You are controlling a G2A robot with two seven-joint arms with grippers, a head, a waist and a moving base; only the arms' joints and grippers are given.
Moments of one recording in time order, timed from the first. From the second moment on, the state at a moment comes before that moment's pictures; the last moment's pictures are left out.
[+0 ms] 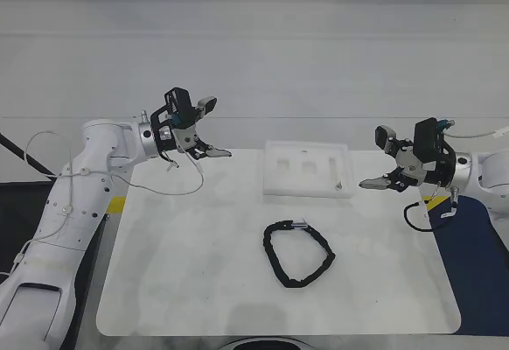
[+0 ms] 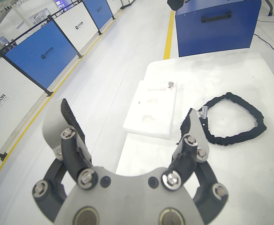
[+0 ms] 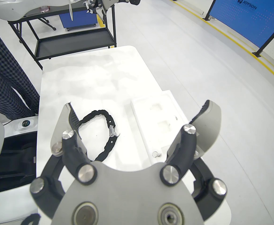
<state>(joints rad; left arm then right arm) 0.78 -0.93 -1.13 -1.33 1.29 -1.01 0.17 -0.84 -0.70 1.02 -1.49 -0.54 -1.01 0.28</state>
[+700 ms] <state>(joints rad) 0.78 -0.93 -1.13 -1.33 1.29 -1.01 0.17 -0.86 -0.71 1.00 -1.48 -0.55 -0.93 0.30</state>
